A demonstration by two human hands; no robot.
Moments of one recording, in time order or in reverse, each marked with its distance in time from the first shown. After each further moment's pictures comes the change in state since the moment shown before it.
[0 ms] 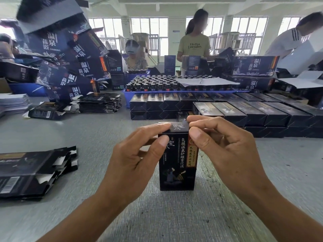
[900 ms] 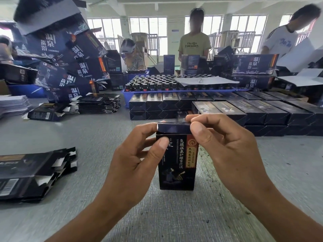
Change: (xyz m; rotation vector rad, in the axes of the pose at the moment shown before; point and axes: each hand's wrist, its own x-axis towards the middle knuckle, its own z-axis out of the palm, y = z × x) left_hand -0.003 0.001 0.006 -0.120 -0.013 -0.045; right_hand -0.001 -0.010 0.005 0.106 0.035 0.031
